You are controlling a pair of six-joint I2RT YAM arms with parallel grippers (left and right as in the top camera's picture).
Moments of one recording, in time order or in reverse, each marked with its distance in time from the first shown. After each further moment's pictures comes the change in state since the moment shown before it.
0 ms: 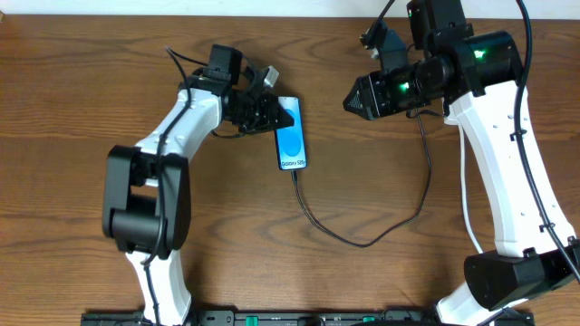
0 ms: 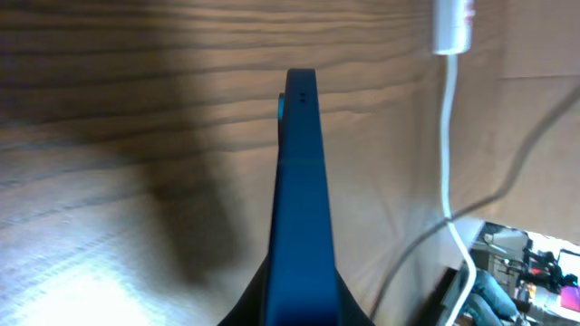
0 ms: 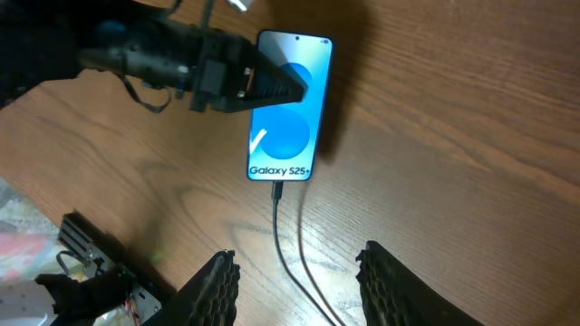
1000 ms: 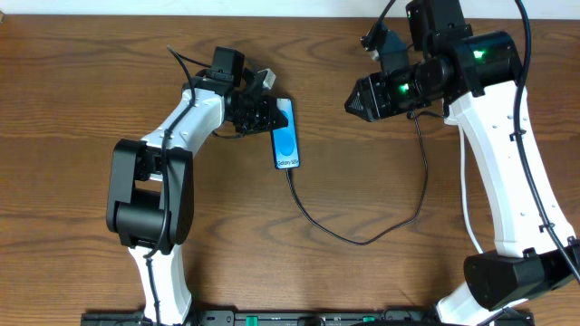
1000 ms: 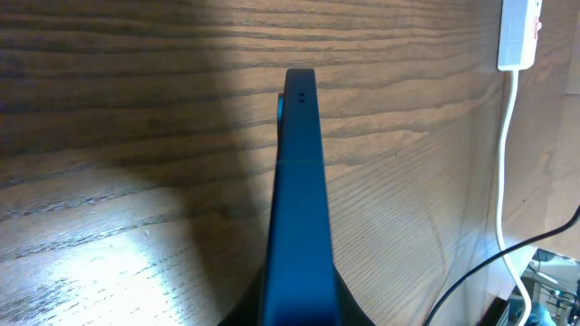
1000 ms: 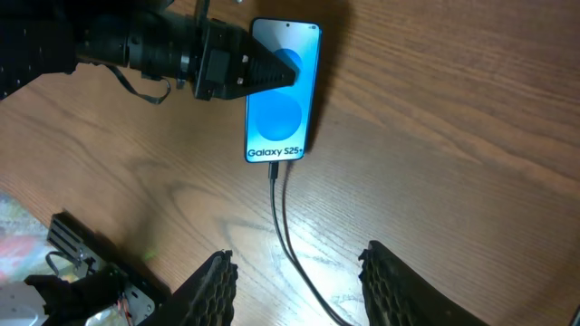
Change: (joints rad) left arm 0.000 0.023 0.004 0.024 -0.115 0.000; right arm 0.003 0.000 0.000 -0.014 0.027 0.000
